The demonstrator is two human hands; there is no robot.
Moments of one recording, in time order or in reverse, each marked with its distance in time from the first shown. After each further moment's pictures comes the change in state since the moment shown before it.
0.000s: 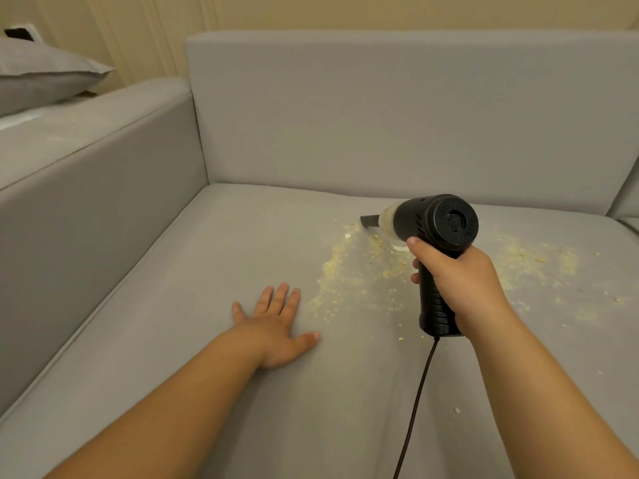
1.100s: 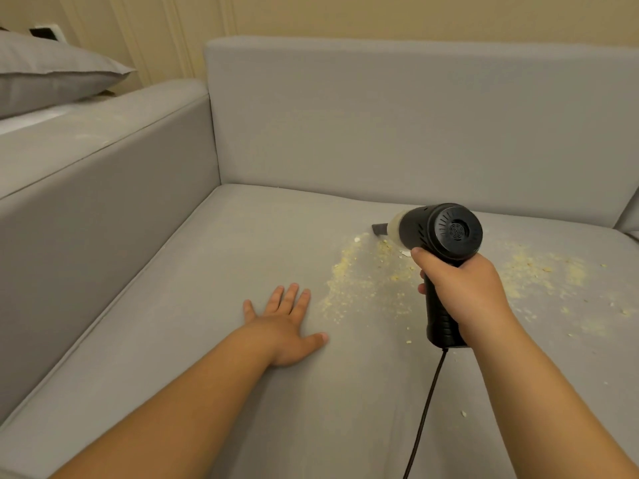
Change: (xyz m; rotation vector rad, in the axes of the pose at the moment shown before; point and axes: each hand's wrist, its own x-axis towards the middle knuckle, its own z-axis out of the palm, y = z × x) left_hand -0.004 -0.001 -0.001 -0.019 -0.007 -0.002; right_hand -0.018 -0.011 0.012 -0.058 0.024 -0.012
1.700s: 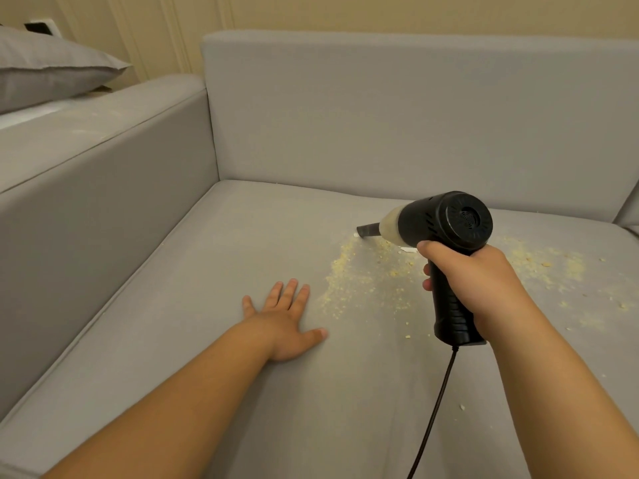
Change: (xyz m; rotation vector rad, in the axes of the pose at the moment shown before) left_hand -0.001 0.001 -0.001 0.005 -0.004 0.001; right_hand -0.006 -0.014 -0.016 -0.034 -0.070 0.057
